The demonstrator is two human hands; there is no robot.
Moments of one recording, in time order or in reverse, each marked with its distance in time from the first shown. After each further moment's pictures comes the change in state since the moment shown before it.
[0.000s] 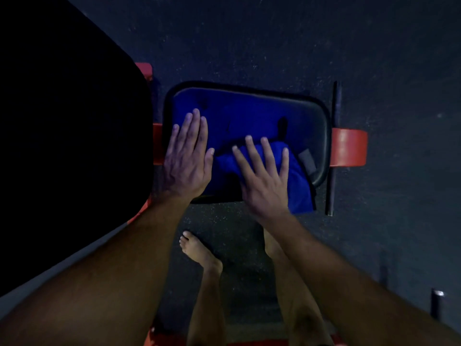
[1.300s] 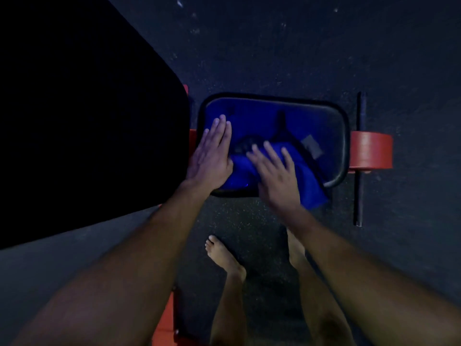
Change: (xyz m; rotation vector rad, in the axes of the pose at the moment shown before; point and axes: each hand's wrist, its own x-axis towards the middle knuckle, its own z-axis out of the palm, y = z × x) left_hand 0.004 0.009 -0.054 -0.010 -0.297 -0.052; right_hand -0.002 -0.008 0.008 0.189 0.149 -0.144
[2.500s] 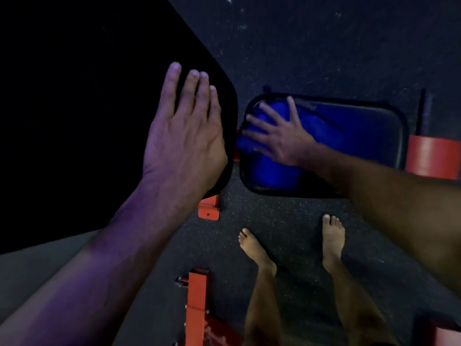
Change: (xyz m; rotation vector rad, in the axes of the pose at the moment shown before) left_hand -0.057 0.012 -0.210 0.956 -0.059 -0.061; right_hand 0.138 -0.016 -0.007 -0.235 -0.190 -0.524
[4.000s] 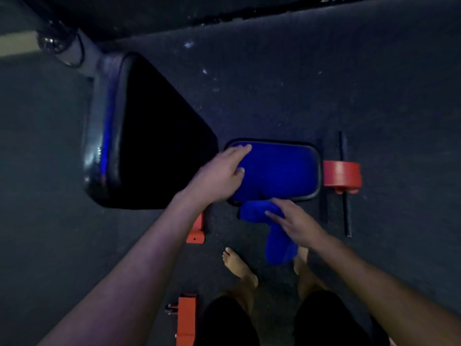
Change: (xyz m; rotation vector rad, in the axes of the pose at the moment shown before) left_hand -0.032 -0.020 -0.084 -1.332 -0.196 0.197; right_hand -0.193 -0.108 -0.193 1.069 -0.060 0.549
